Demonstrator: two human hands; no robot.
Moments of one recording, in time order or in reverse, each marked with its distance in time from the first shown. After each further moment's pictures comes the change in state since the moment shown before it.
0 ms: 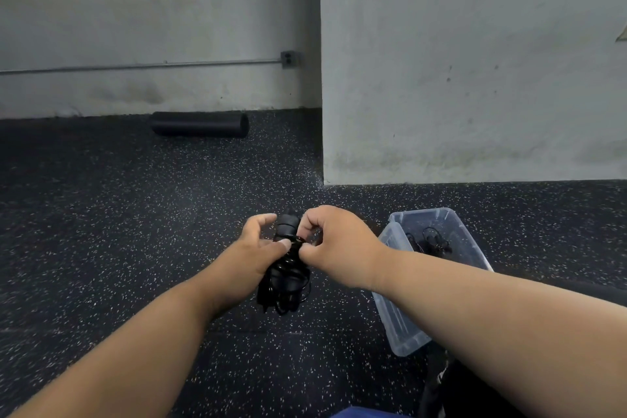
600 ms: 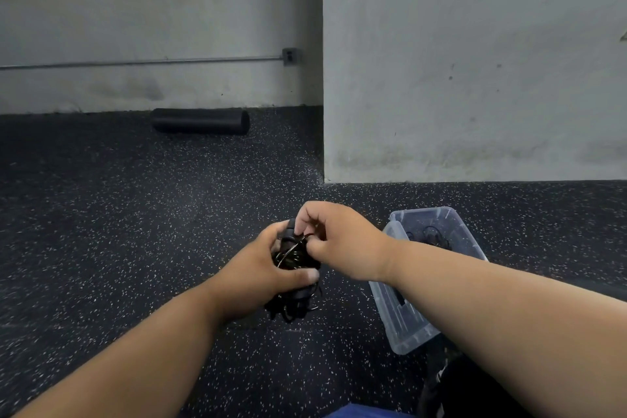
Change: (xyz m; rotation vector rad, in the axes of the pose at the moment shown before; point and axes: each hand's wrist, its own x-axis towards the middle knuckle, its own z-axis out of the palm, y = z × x) left_hand -0.010 -0.002 0.015 0.076 -0.035 0.035; right_hand 0.008 0.009 -0.008 0.087 -0.102 -0.146
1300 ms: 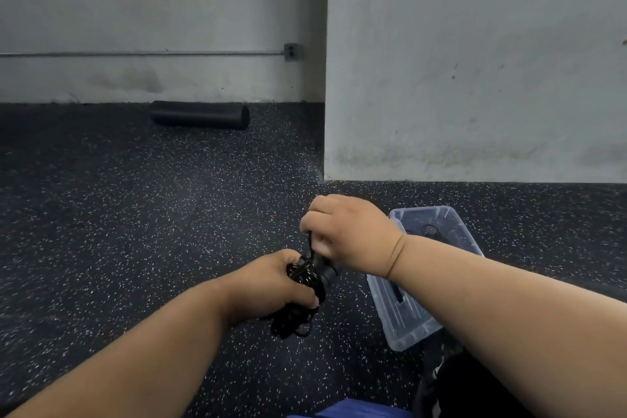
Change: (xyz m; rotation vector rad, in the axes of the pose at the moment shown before) left_hand 0.004 -0.007 0.008 0.099 -0.182 -0.249; right_hand 0.009 0.021 0.003 -0.697 0.182 -0.565
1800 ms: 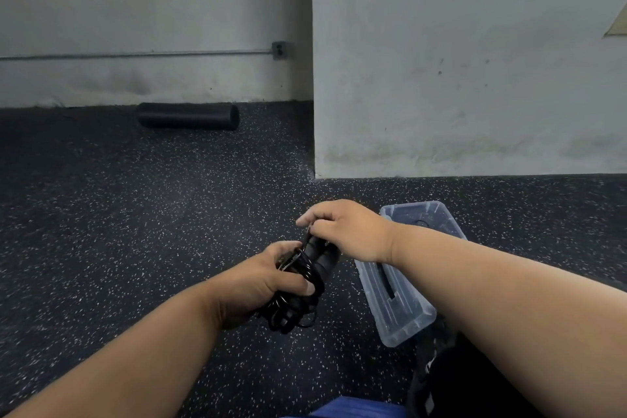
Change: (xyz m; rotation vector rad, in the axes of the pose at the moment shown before) left_hand 0.014 -0.004 0.005 -0.340 -0.089 0.008; right_hand -0.008 0.013 -0.018 0.769 -0.369 0.761
